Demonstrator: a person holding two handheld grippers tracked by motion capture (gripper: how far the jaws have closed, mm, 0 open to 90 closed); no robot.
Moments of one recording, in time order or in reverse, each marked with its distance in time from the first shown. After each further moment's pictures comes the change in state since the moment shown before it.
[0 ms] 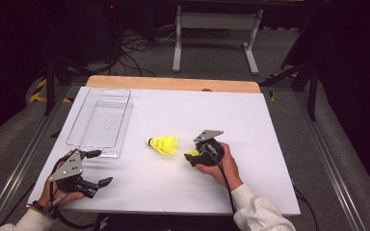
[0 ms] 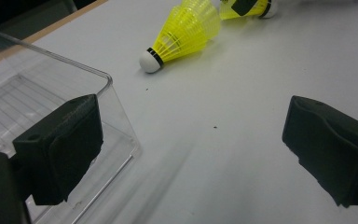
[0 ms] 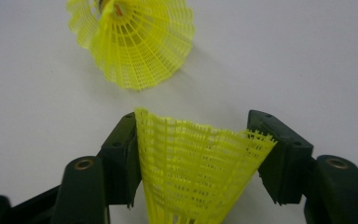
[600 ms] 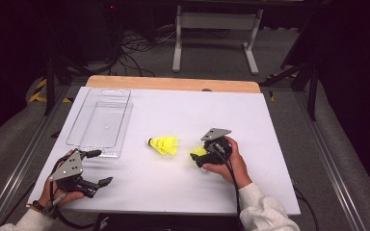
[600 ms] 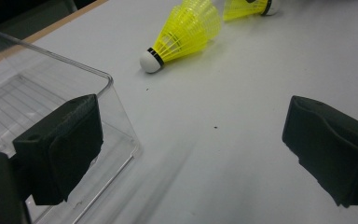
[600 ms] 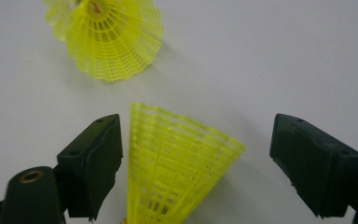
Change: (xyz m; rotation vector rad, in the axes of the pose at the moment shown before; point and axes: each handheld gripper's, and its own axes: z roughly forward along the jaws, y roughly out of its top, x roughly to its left) left arm 0.000 0.000 -0.001 -0.003 0.002 -0.001; right arm -0.016 -0.002 -0.017 -0.031 -0.022 -0.061
